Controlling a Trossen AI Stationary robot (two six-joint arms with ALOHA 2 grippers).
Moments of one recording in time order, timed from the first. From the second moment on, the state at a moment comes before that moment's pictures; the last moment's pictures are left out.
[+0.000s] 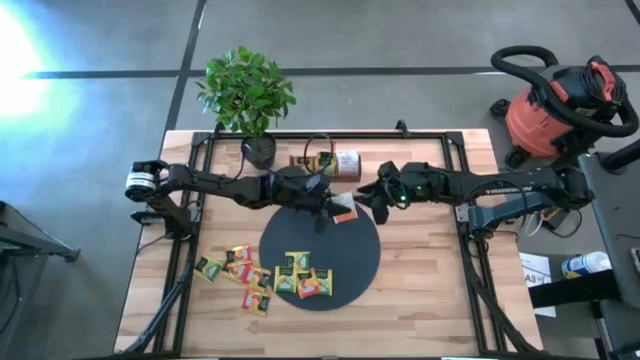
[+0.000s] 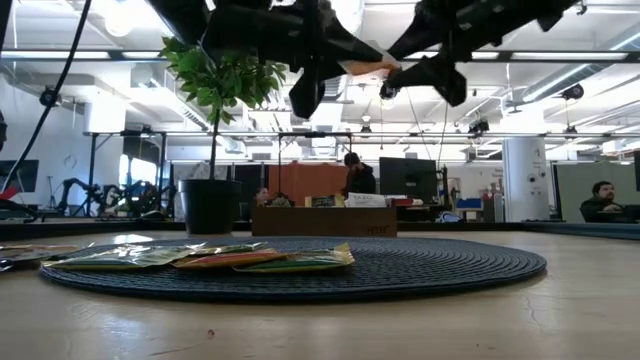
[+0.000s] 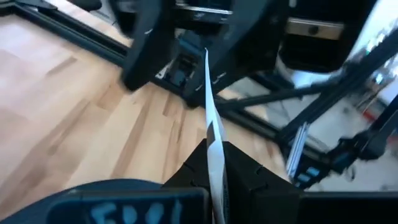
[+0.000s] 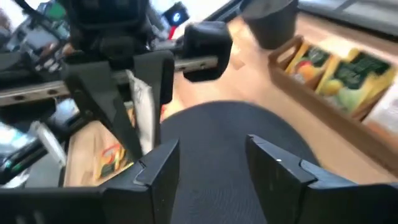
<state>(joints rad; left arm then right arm) 0.07 1.61 1.03 0.38 0.19 -0.48 -0.08 1.16 0.78 -0.05 0.05 0.60</state>
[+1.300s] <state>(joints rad) 0.05 1.64 1.13 0.23 0.17 -0.28 -0.07 1.19 0.91 -0.12 -0.12 0.49</state>
